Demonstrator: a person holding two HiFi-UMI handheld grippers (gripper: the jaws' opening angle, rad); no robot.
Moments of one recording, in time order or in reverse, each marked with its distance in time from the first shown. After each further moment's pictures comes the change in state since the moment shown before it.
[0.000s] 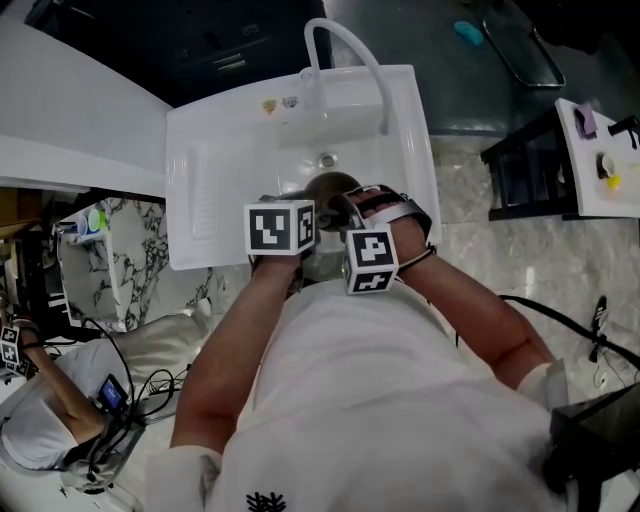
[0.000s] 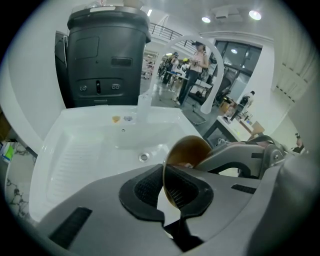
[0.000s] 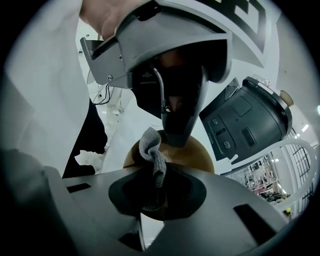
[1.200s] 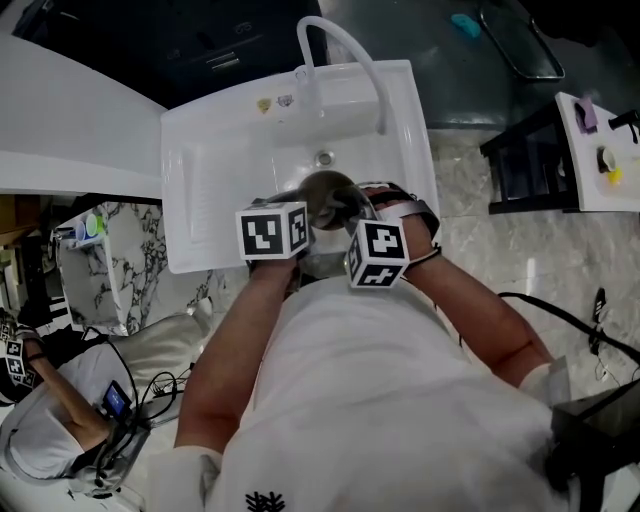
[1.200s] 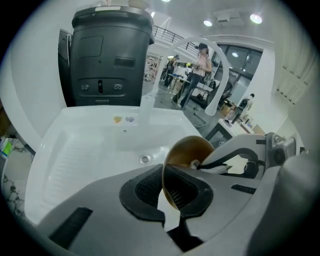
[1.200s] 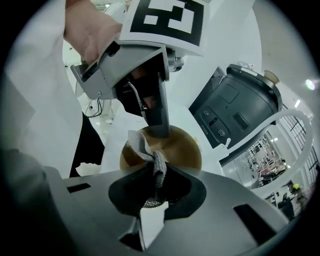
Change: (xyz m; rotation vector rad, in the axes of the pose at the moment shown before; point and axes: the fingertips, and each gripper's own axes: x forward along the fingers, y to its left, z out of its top) left arm 0.008 0.010 0.004 -0.021 -0.033 -0.003; right arm -0.008 -0.022 -0.014 0.175 -0.019 -0.029
